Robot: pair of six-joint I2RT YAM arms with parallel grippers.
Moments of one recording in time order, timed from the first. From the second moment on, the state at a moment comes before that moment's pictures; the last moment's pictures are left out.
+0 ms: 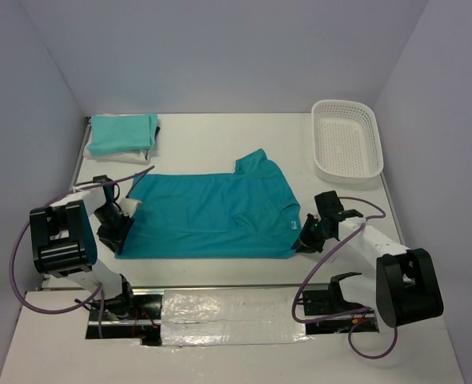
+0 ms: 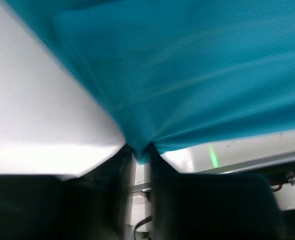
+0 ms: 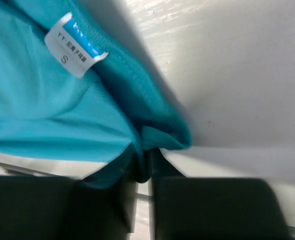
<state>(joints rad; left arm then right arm) 0.25 1.59 0.84 -0.93 0.04 0.57 0.18 1.18 0.49 -0.55 -0.27 0.73</state>
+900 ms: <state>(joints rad) 0.27 1.49 0.90 -1.16 0.06 0.60 0.17 0.98 0.65 -0.89 -0.23 0.69</state>
